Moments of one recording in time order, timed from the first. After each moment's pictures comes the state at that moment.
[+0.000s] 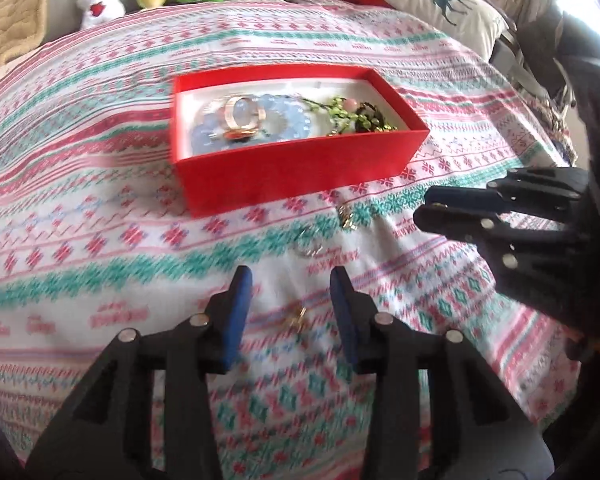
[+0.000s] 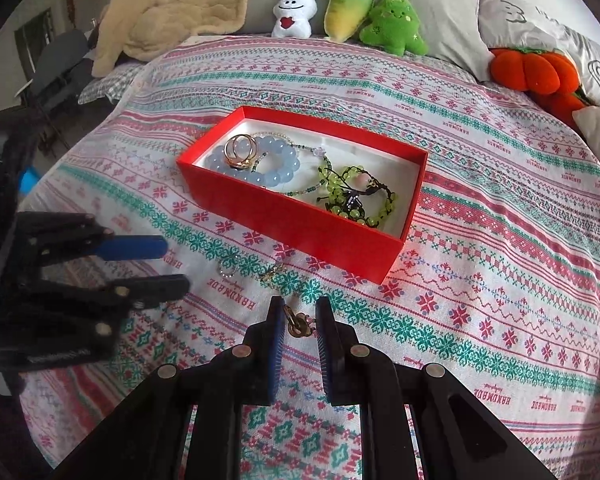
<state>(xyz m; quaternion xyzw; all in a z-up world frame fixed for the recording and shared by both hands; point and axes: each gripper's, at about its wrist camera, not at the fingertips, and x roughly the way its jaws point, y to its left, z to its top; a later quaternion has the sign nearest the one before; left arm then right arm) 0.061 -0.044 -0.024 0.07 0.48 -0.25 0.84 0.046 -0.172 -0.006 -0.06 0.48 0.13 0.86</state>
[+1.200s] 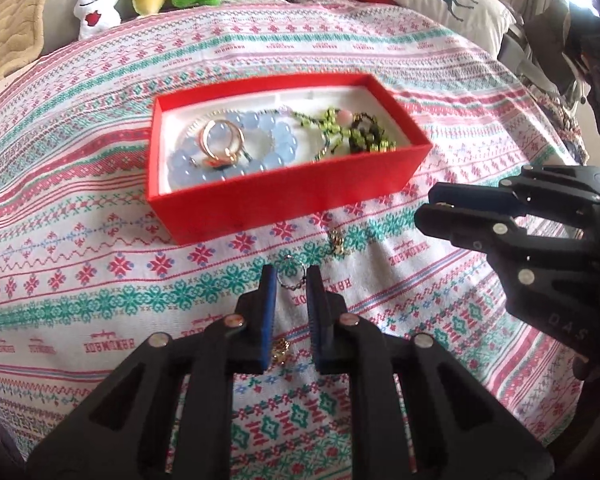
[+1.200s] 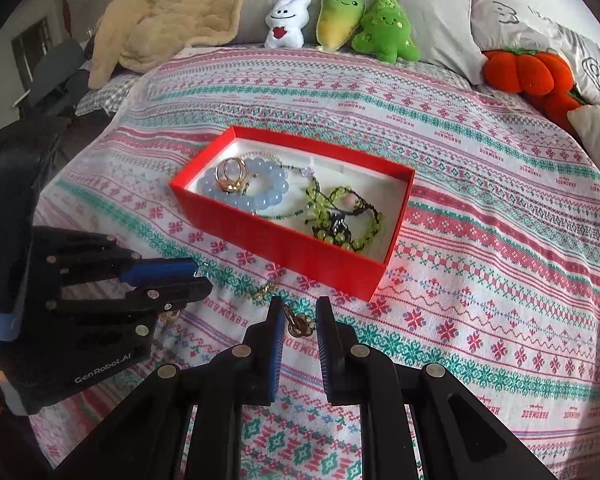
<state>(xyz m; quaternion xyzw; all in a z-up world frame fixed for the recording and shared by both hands) 0.068 -0.062 -0.013 0.07 0.48 -0.23 0.85 0.053 -0.179 0.008 -0.05 0.47 0.13 0.87</state>
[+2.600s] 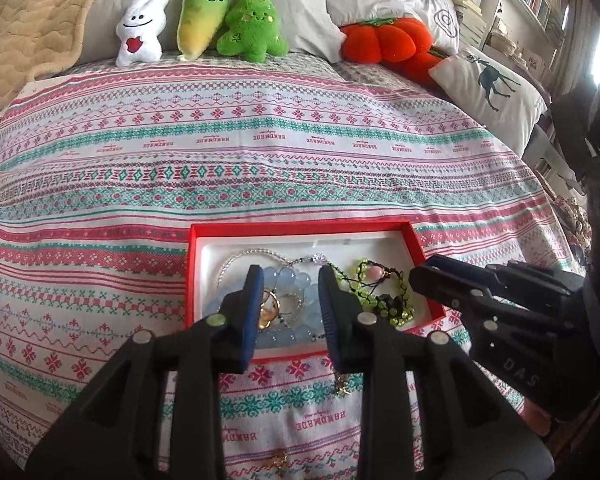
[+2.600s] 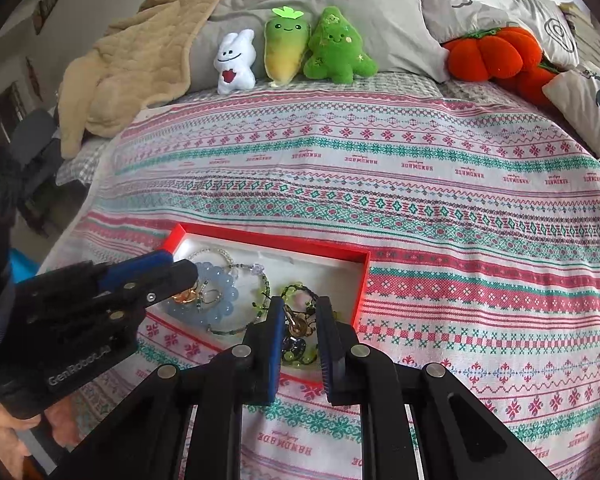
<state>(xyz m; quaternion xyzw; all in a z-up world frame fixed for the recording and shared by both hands) 0.127 -0.060 0.031 -0.02 0.42 -0.18 0.89 0.117 -0.211 0.029 0.04 0.45 0.09 0.89</state>
